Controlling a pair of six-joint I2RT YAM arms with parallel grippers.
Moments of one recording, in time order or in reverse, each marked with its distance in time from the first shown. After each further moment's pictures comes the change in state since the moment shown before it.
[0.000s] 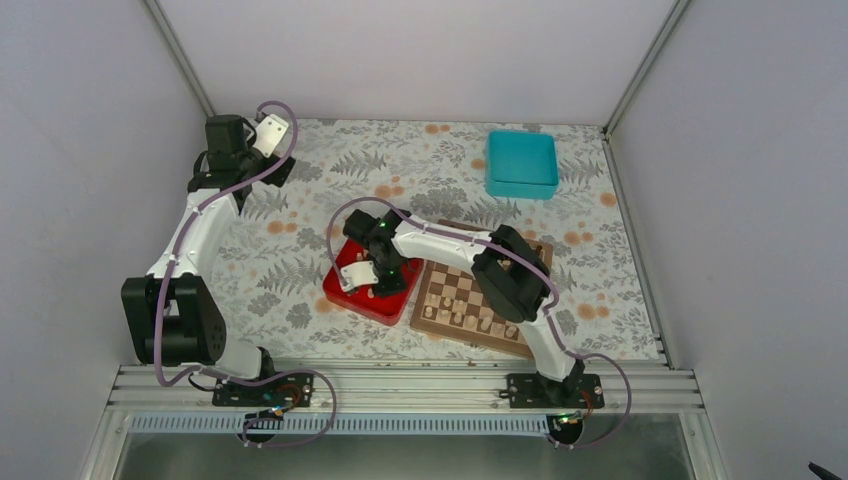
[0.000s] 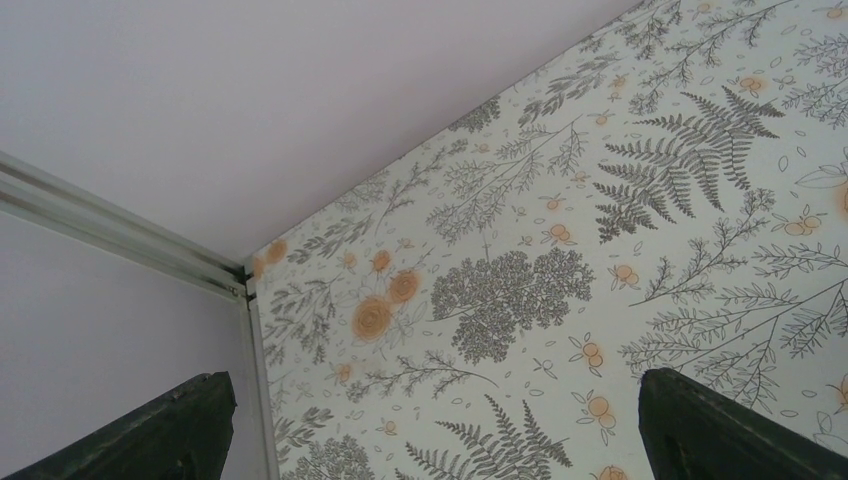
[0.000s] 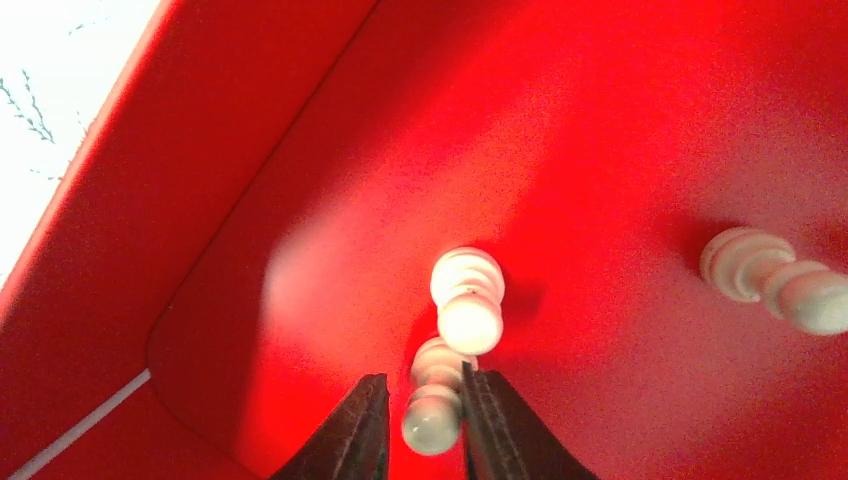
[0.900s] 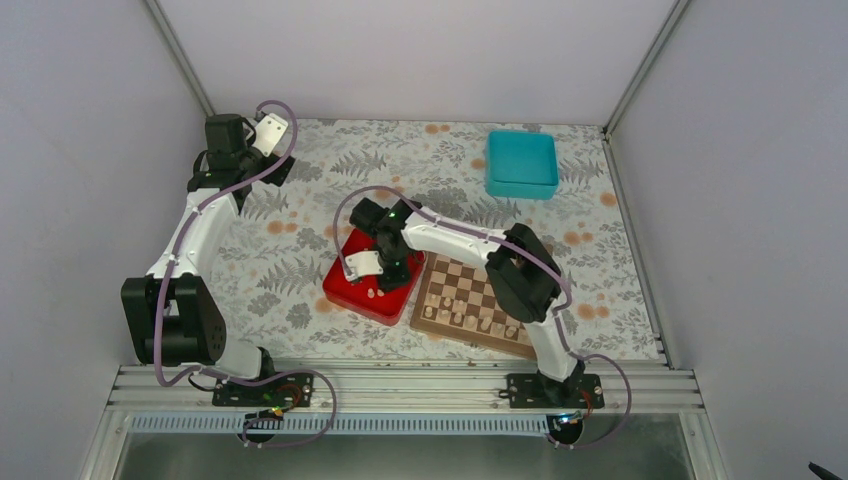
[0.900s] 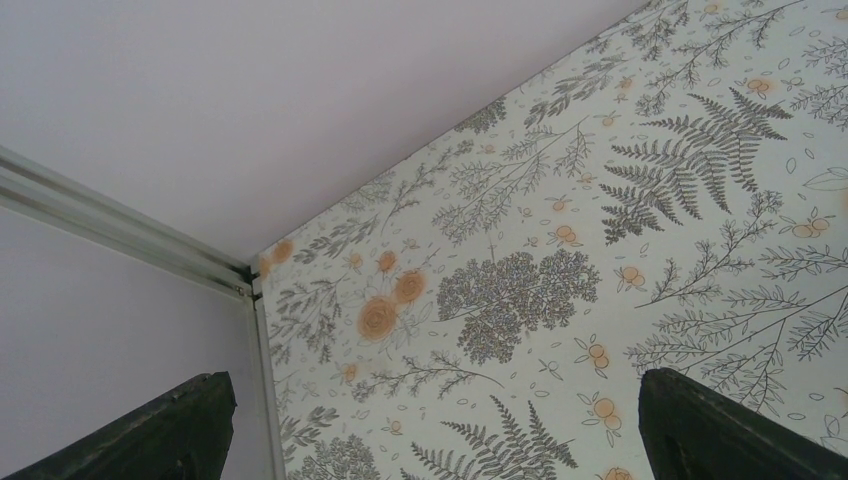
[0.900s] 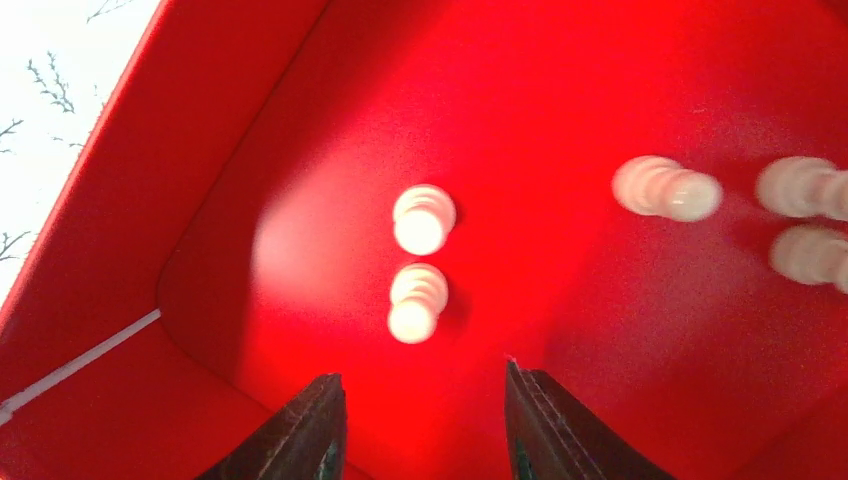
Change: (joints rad) left arm 0.000 0.000 0.004 -0.001 -0.008 0.000; right arm -0.038 -0.073 0.000 -0.011 0.003 0.006
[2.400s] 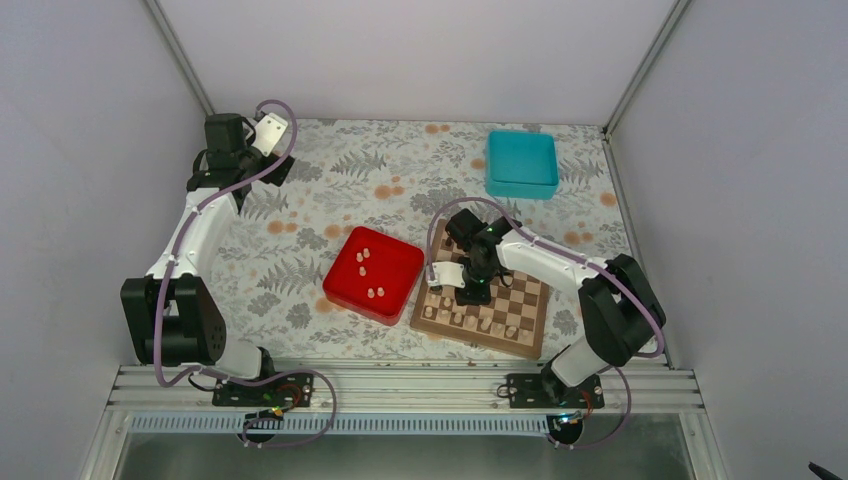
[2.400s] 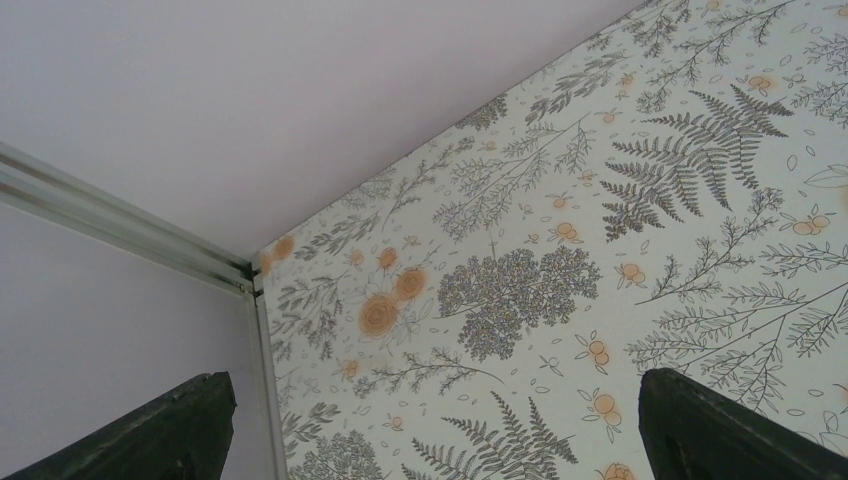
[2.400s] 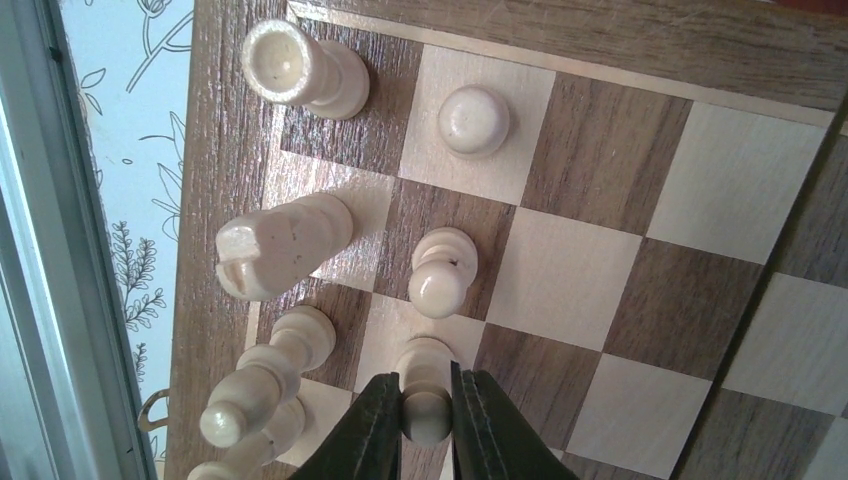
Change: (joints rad) left arm 0.000 -0.001 0.007 -0.015 -0.005 0.000; right arm -0.277 -0.532 -0.695 0.081 -0.064 0.008
